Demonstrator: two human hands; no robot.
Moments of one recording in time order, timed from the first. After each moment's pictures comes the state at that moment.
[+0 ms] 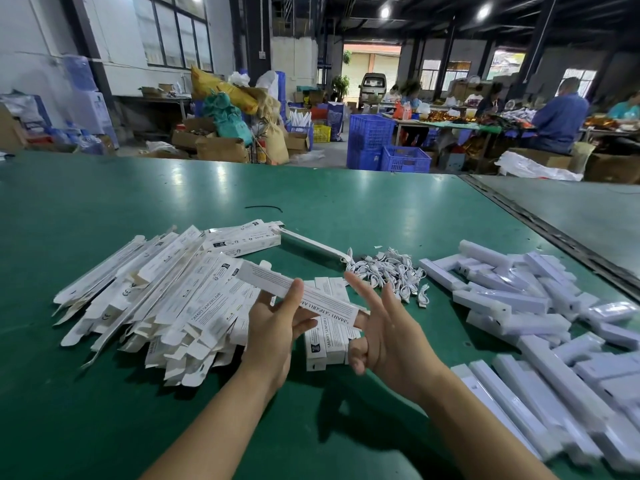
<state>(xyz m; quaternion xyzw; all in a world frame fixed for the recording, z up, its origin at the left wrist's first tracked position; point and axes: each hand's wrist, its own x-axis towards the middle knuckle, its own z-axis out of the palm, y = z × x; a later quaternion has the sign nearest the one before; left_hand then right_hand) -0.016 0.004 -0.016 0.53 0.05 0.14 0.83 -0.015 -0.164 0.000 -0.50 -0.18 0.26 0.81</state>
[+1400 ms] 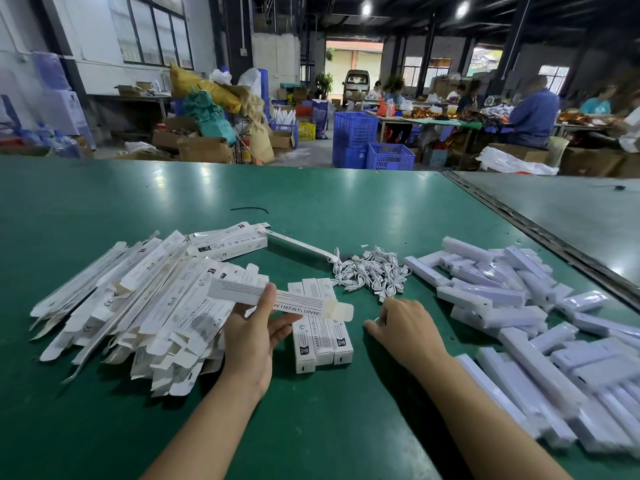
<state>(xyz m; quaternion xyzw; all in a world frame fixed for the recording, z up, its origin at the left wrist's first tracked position) -0.020 0.012 -0.017 0.49 0.11 0.14 0.85 0.026 -0.200 -0.019 -0.98 -0.03 -0.10 0.16</state>
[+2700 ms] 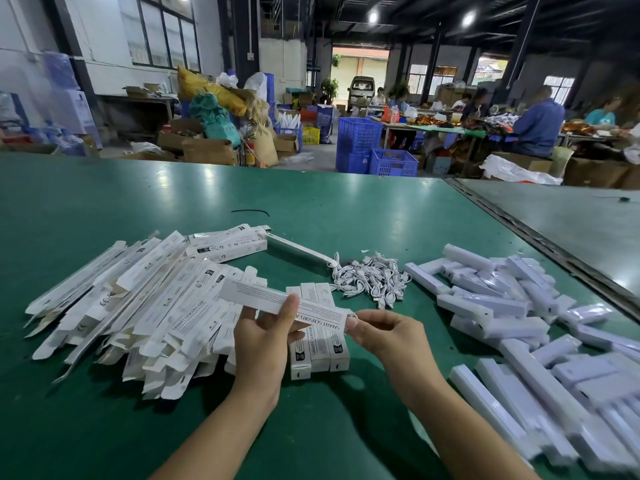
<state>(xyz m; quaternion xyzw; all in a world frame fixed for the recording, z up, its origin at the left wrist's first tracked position) -0.023 -0.010 -0.025 0.55 0.07 0.22 0.80 -0.010 -0.180 -0.010 -0.66 0.03 0.02 0.75</state>
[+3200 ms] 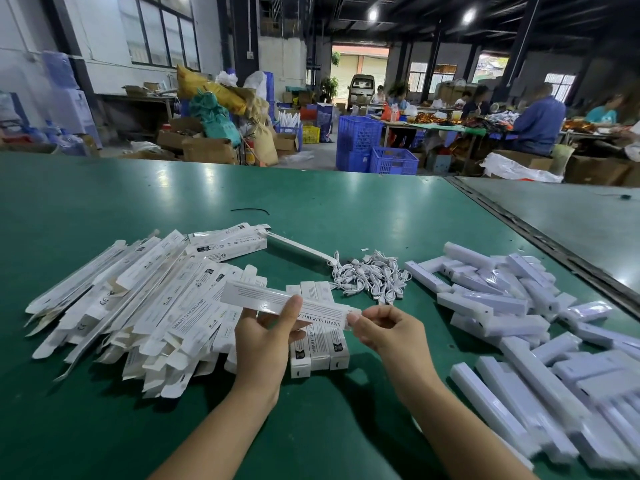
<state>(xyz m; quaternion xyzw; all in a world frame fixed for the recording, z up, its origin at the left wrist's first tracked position) -0.020 -0.009 -0.030 0.57 0.07 0.21 0.79 -0.009 -0.178 -0.012 -0.67 0.04 -0.03 0.75</state>
